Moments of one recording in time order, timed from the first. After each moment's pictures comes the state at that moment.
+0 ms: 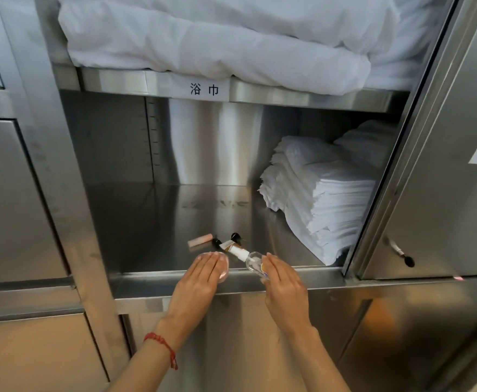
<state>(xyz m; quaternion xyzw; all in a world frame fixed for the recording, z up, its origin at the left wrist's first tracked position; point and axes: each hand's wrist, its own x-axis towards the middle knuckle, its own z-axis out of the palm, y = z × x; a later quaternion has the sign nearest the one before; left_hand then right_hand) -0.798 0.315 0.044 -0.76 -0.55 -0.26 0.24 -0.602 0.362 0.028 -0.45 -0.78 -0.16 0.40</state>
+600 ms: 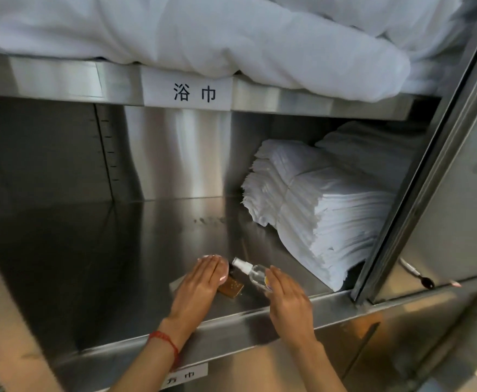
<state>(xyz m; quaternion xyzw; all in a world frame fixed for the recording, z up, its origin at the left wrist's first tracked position) -0.835 0.463 0.032 -0.80 -0.46 -0.31 0.20 -0.628 0.447 0.022 -0.53 -0.75 -0.18 0.35</state>
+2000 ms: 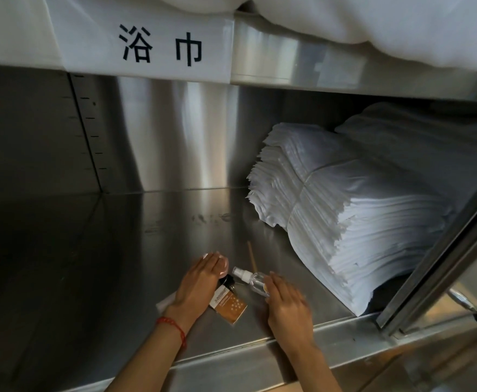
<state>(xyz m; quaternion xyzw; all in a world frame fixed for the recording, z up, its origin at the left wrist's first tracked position) -0.836 0.579 -0.013 -0.81 -0.51 -0.24 0.15 -0.632 0.524 -0.010 -0.56 -0.76 -0.14 0.31</state>
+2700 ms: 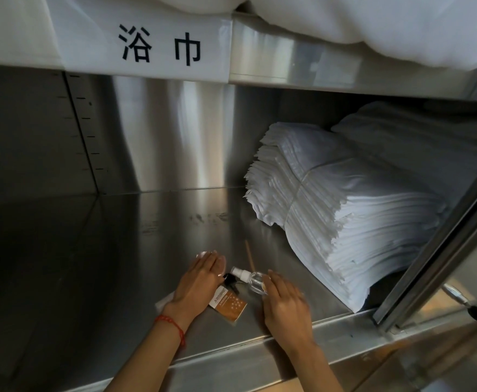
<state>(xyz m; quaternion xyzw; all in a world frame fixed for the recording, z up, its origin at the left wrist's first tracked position) -0.842 0.582 -0.016 -0.83 -0.52 -0.17 0.09 -0.634 0.517 0.001 -0.55 -0.77 -0.12 0.30</state>
